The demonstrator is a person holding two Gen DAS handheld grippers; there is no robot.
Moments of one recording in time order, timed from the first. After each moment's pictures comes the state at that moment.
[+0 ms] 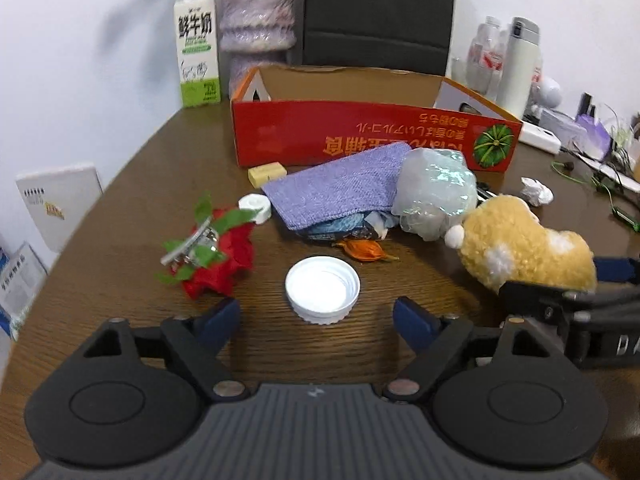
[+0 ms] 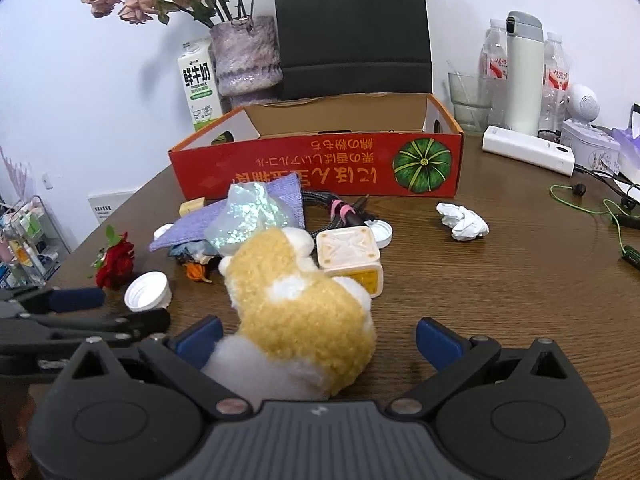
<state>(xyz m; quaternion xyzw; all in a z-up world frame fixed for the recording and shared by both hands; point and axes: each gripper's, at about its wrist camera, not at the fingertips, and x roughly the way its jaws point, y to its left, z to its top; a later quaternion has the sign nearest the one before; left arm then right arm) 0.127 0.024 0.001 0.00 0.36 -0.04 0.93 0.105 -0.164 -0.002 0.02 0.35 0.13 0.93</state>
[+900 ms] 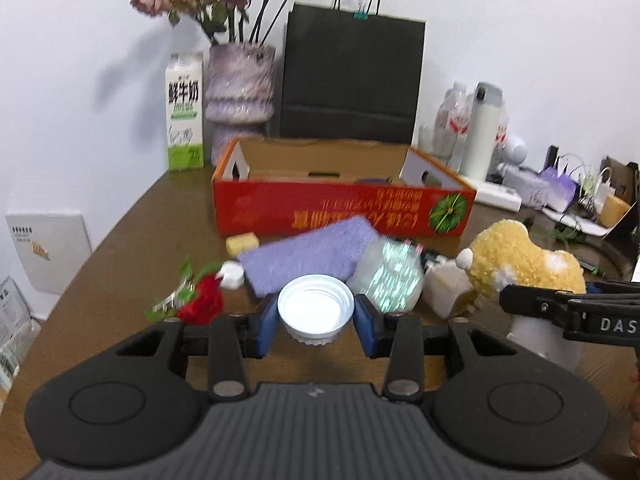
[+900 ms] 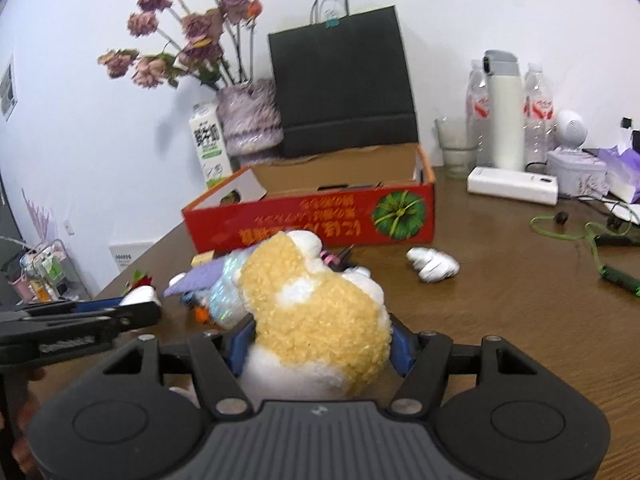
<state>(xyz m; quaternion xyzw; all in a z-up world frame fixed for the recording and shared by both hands) 0.095 0.017 0.042 -0.01 0.27 -0.08 0.96 0.082 -0.216 0.025 0.07 0.27 0.15 0.95</state>
